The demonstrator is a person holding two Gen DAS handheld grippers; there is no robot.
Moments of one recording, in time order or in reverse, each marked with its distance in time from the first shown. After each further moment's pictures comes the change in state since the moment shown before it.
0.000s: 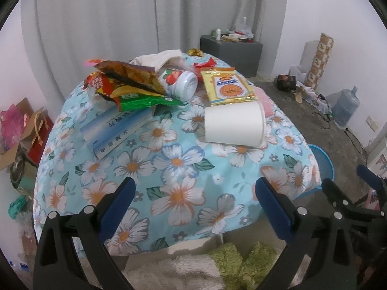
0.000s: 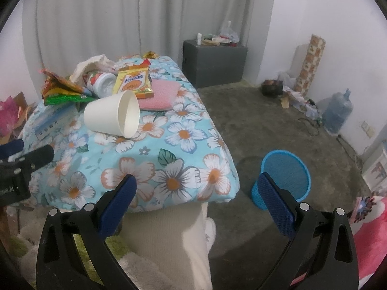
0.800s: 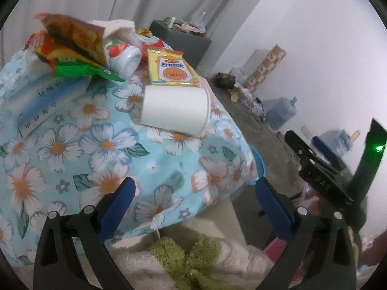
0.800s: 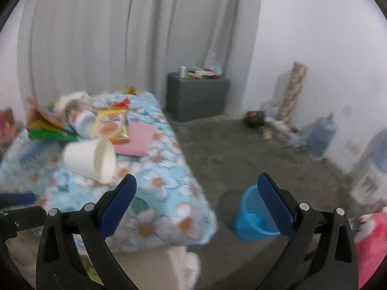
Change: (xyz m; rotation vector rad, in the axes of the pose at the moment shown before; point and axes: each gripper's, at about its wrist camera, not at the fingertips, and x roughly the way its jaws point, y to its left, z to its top) left arm 0.030 0.009 -0.004 -0.109 0.068 -0.465; right arm 0.001 -0.023 0.034 0.002 -0.199 -0.070
